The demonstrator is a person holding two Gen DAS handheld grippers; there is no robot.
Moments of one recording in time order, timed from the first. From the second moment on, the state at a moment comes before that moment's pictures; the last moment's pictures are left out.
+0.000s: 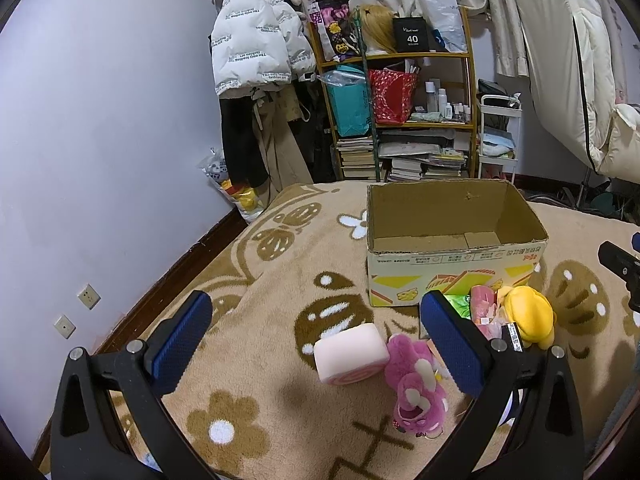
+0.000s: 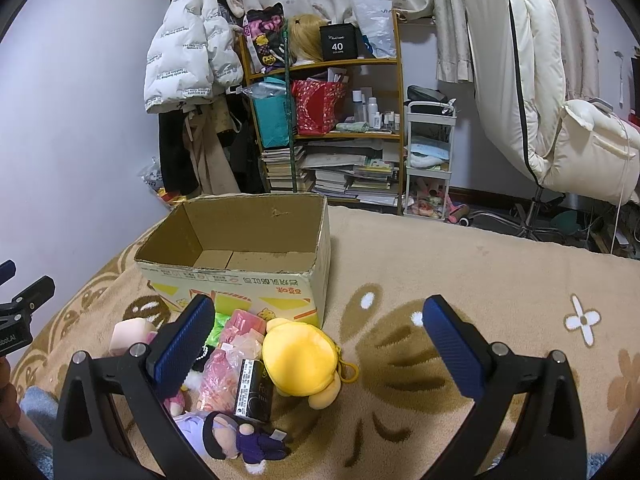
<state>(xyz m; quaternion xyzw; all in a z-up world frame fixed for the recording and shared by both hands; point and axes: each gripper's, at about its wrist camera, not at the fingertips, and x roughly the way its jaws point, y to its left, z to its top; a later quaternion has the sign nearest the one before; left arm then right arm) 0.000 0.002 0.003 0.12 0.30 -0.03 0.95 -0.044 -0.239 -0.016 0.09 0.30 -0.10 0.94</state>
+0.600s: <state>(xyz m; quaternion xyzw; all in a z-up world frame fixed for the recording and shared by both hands) -0.001 0.002 0.003 0.12 0.30 -0.03 0.95 -0.043 -0.238 -0.017 0.09 0.30 -0.10 0.94</state>
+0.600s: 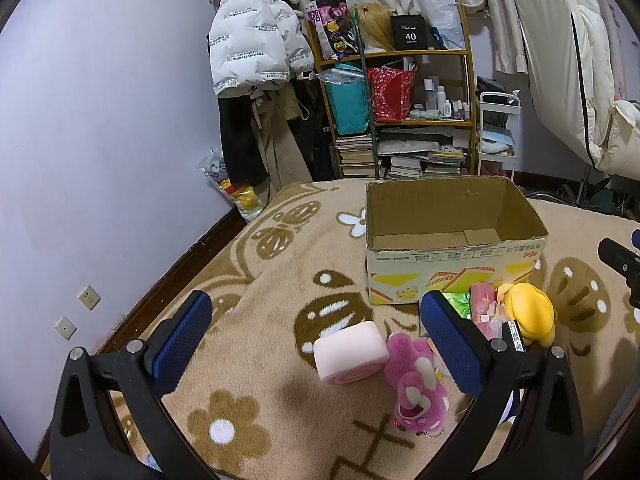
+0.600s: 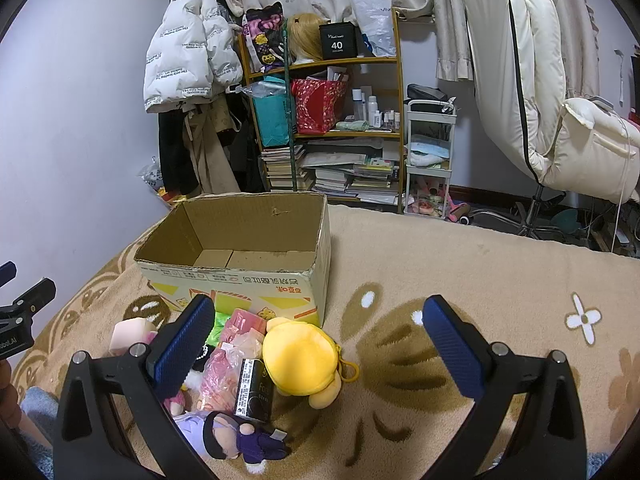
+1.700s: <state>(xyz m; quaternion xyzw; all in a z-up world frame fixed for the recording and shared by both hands) -0.003 0.007 -0.008 0.12 0.31 -0.03 0.94 -0.044 -0.236 -0.015 0.08 0.30 -0.10 0.95</state>
